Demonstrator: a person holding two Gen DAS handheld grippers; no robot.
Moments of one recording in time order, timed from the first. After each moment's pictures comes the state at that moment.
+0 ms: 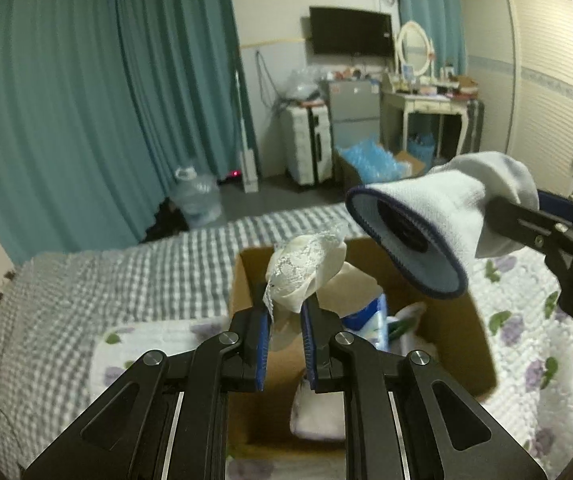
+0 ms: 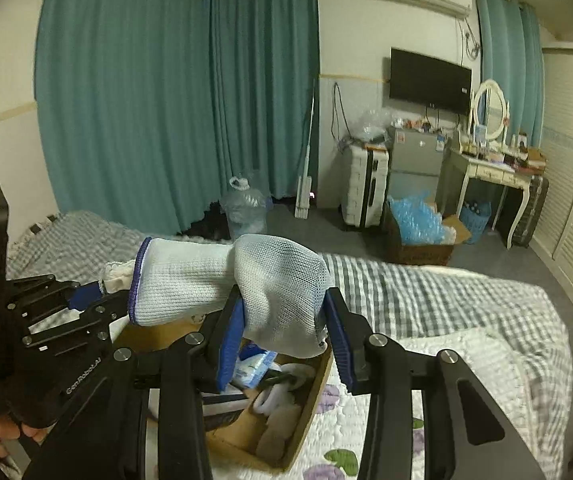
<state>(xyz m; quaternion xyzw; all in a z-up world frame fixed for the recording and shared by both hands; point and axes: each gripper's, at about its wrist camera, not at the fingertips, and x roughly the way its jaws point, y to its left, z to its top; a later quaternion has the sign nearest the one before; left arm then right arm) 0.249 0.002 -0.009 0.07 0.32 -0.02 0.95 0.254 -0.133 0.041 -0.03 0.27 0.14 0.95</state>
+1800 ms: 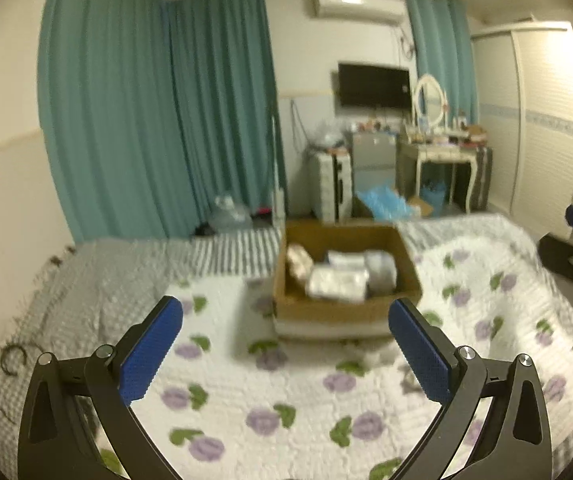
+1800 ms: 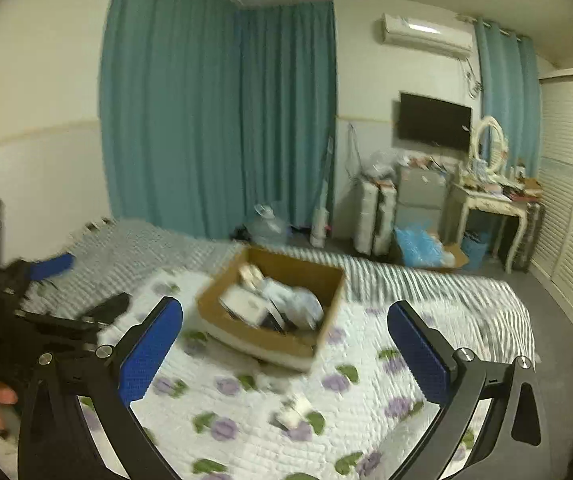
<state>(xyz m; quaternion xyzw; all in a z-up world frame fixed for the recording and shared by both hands) 0.020 -0.005 0.034 0.04 0.24 0.03 0.97 0.012 -0.180 0.082 -0.04 0.20 0.16 0.97</state>
